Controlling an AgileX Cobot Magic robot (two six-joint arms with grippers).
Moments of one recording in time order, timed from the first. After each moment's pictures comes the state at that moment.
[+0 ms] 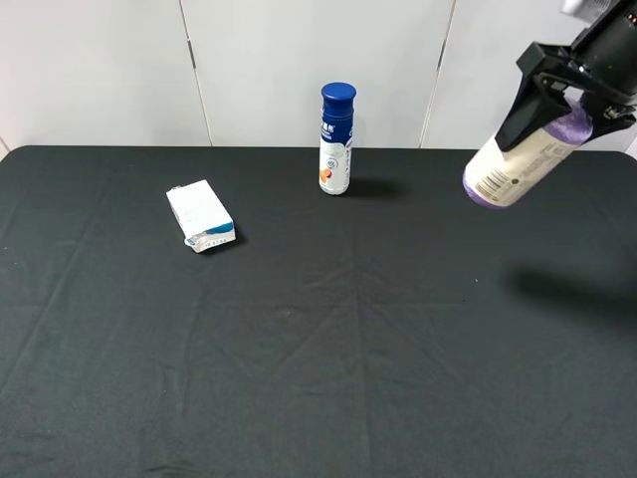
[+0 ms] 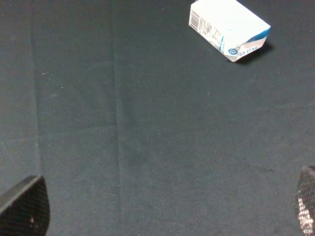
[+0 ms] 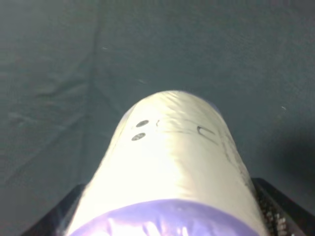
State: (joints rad) left arm -0.02 0.00 -0.49 -0.03 1.05 0.07; right arm 0.04 1.57 -1.38 0.42 1.21 -0.25
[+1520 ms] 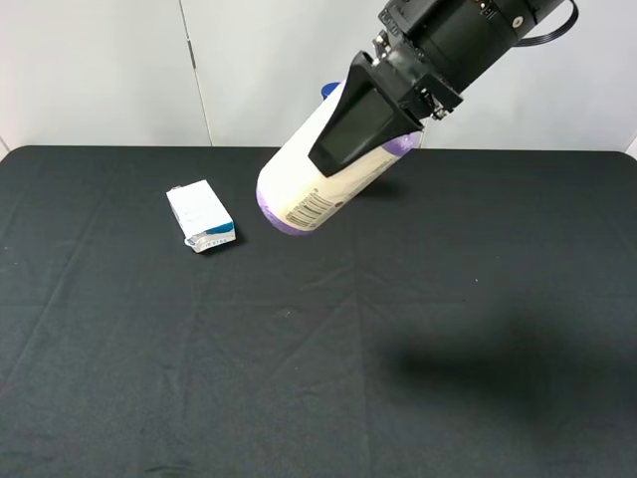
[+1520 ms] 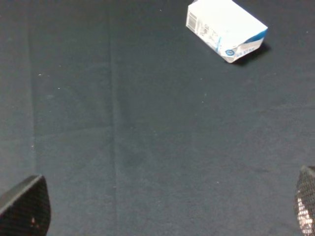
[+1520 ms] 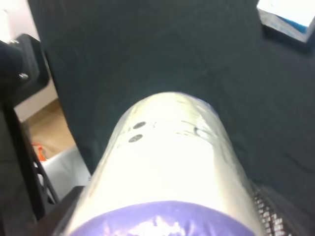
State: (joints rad) left arm -0.02 0.00 -0.49 -0.05 1.05 0.09; right arm 0.51 1.55 -1.38 0.72 1.17 -0.70
